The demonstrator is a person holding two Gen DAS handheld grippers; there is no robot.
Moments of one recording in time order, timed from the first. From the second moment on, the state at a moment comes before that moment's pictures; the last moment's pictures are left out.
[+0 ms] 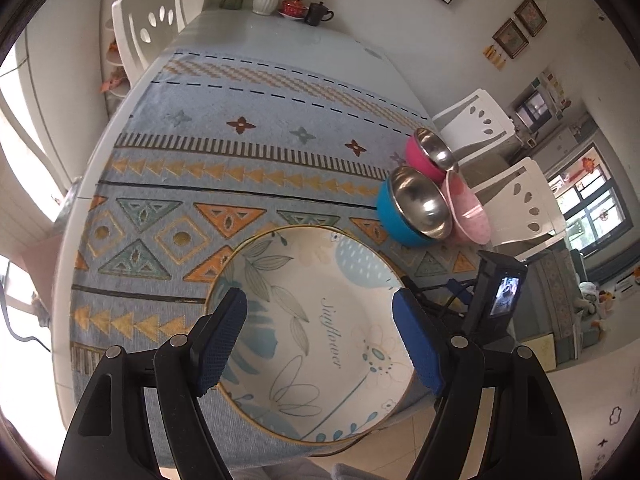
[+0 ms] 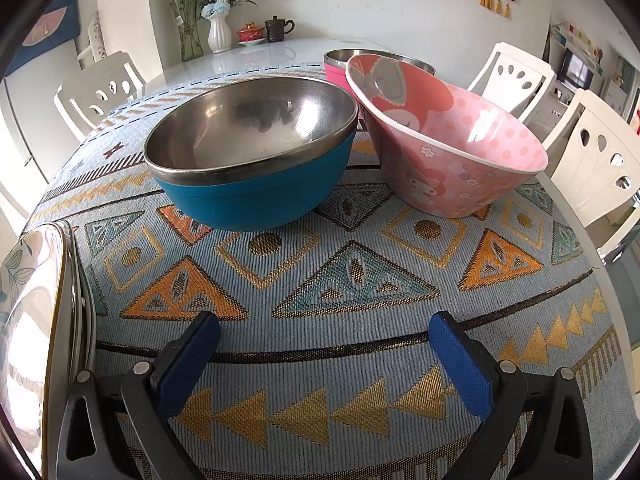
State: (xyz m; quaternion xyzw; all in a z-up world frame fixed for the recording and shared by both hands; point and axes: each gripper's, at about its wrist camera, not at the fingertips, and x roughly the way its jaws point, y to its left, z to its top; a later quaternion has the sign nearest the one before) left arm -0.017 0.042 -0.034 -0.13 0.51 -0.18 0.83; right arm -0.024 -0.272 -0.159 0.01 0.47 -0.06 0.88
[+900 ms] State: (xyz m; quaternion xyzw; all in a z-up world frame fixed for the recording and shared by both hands) left arm -0.013 0.054 -0.039 -0.11 0.51 -0.17 0.83; right arm -0.023 -0.272 -0.160 0.01 0.47 -0.06 0.88
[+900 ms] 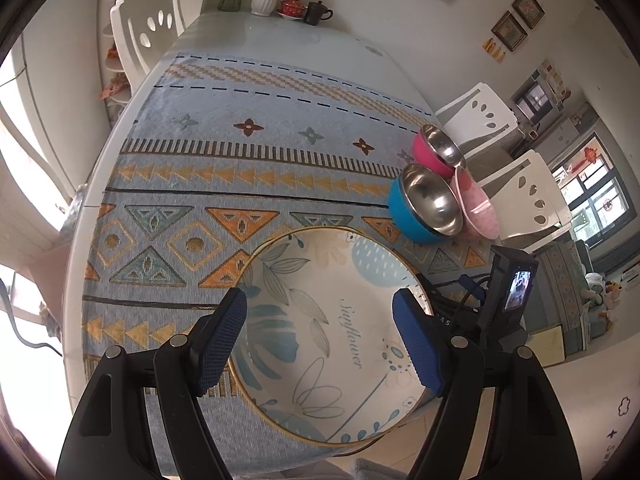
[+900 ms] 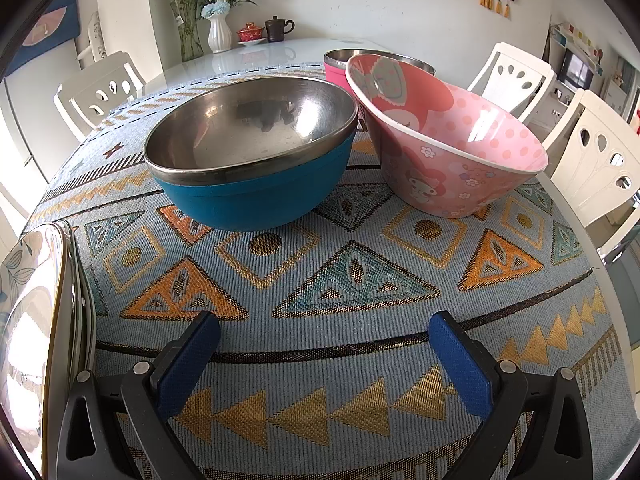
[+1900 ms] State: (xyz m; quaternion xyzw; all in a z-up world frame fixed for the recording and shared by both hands) left arm -0.015 0.037 -0.043 -0.13 0.49 -0.07 0.86; right arm -0.023 -0.272 -0.159 0.01 0.47 -0.06 0.88
